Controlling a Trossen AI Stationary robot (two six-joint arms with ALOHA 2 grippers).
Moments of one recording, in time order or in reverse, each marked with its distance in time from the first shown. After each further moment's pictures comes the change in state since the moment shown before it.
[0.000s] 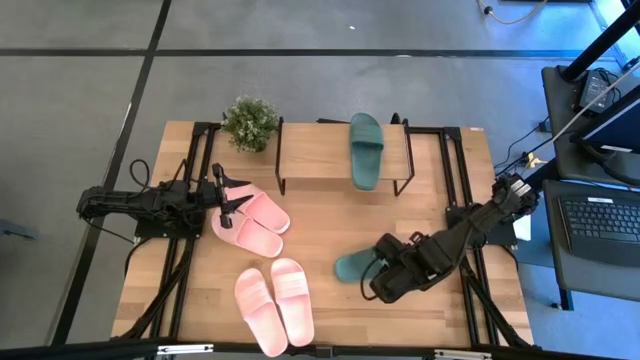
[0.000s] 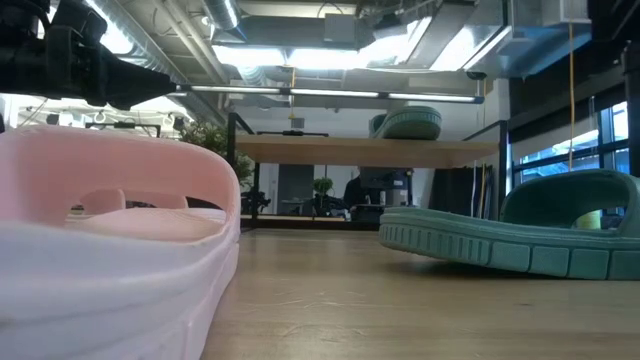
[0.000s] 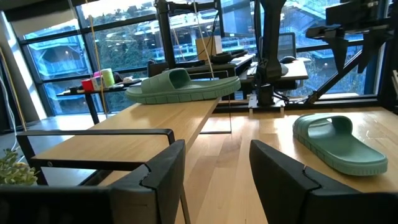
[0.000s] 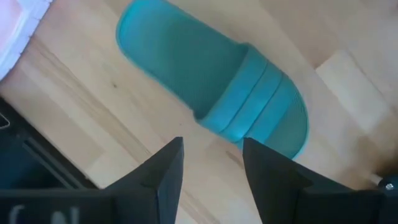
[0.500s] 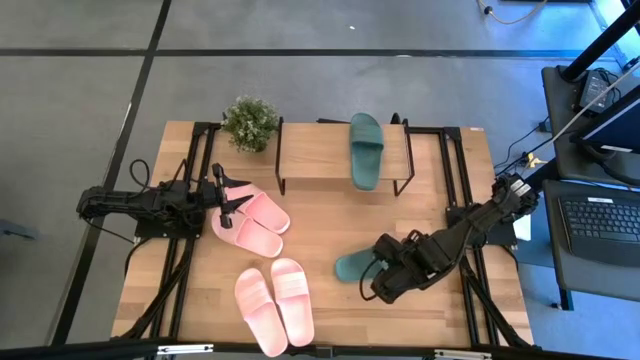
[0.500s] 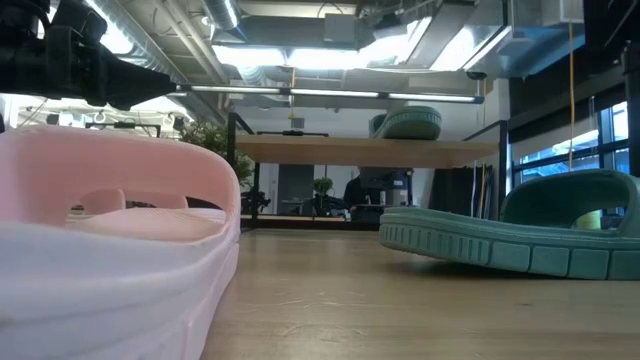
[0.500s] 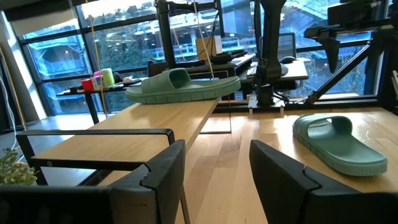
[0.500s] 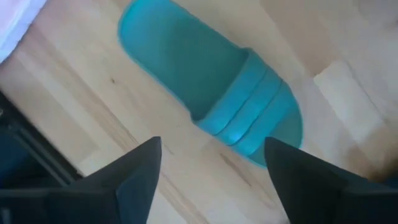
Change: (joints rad) left arm 0.000 0.000 0.000 0.000 0.000 -0.002; right arm -0.006 0.000 0.000 0.005 -0.002 -0.080
